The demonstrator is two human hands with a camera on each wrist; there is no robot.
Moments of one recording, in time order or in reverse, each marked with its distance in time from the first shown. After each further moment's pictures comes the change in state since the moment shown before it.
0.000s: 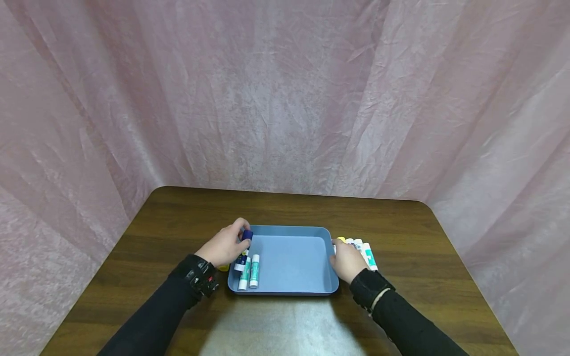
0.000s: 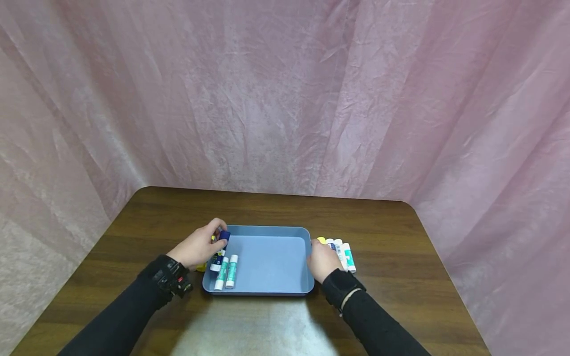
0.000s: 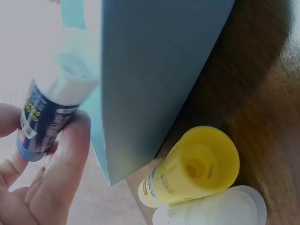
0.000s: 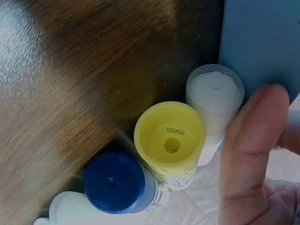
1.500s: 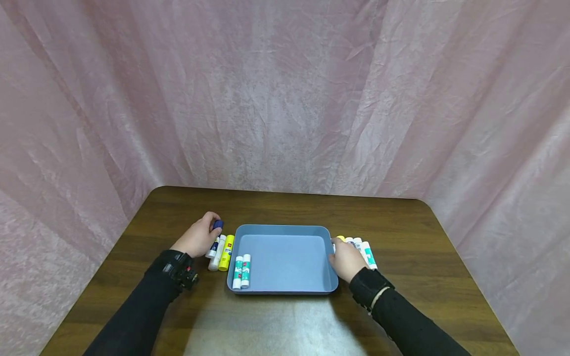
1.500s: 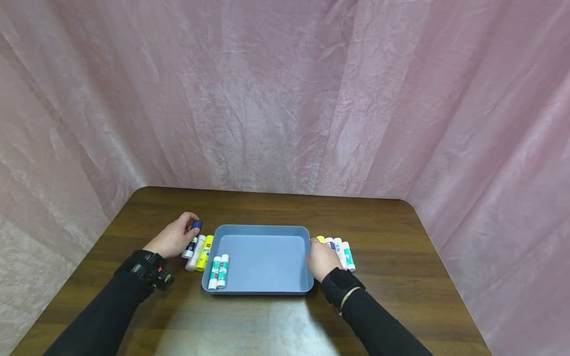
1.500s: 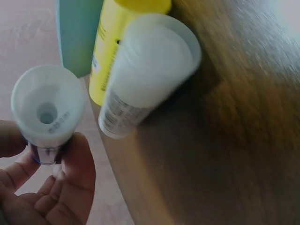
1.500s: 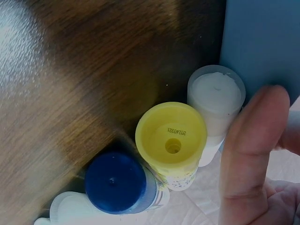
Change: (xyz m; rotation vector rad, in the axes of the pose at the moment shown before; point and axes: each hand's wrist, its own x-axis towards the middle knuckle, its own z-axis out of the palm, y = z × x) left_hand 0.004 -0.054 -0.032 0.022 0.055 -0.146; right_hand 0.000 0.000 -0.001 0.004 -0.008 -0.005
